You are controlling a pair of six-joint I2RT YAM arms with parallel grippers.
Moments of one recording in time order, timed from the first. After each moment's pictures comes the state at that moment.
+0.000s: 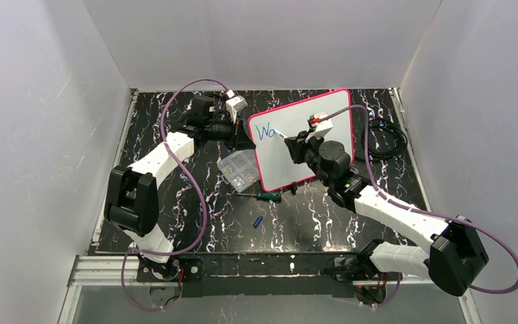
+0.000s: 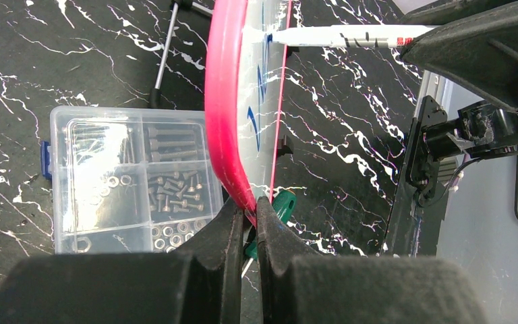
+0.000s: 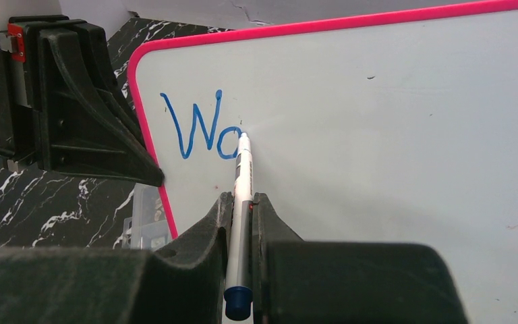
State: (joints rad) left arm -0.35 1.66 1.24 -0.25 0.88 0.01; right arm 0.75 1.15 0.72 0.34 0.24 0.23
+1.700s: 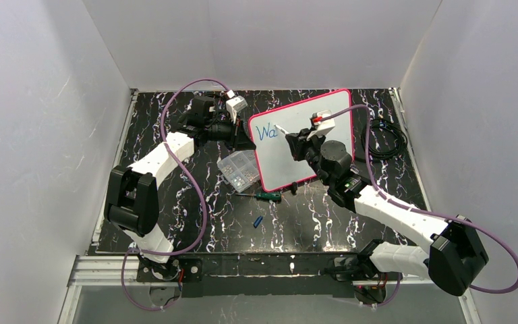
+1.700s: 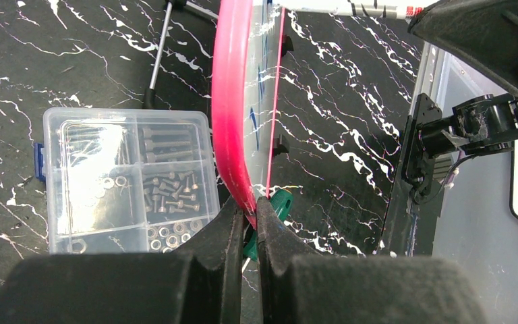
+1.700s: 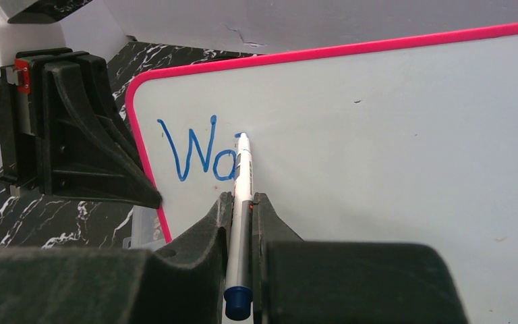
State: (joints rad) left arm -0.35 1.66 1.24 -0.25 0.89 0.01; right arm 0.75 1.15 0.72 0.39 0.26 0.23
